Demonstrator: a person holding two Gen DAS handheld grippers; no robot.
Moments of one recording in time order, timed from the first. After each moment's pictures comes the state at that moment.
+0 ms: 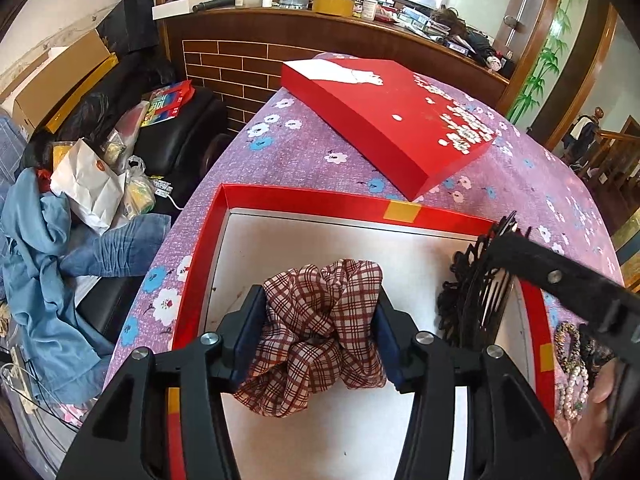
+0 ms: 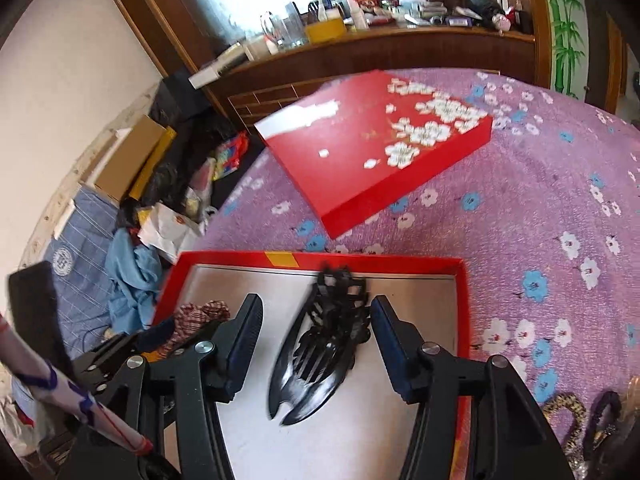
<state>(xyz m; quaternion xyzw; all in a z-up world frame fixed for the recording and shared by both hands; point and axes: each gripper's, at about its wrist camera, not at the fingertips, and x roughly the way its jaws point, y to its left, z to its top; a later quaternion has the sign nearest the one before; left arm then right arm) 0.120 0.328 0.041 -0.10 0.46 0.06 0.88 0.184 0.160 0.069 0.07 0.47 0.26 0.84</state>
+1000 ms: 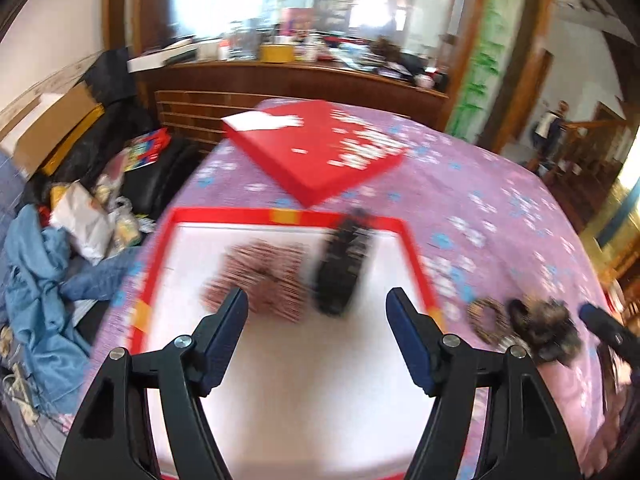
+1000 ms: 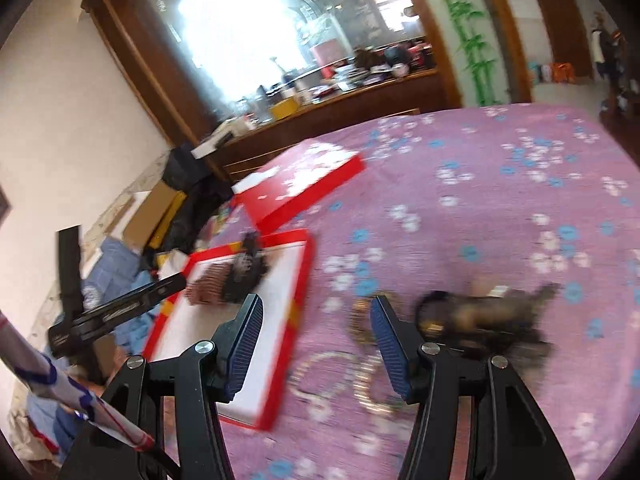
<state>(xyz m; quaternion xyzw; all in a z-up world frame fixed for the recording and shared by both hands) 0.051 0.231 0.100 -0.07 0.40 0.01 0.91 0.057 -0.049 0.103 0.15 0.38 0.23 0.88</state>
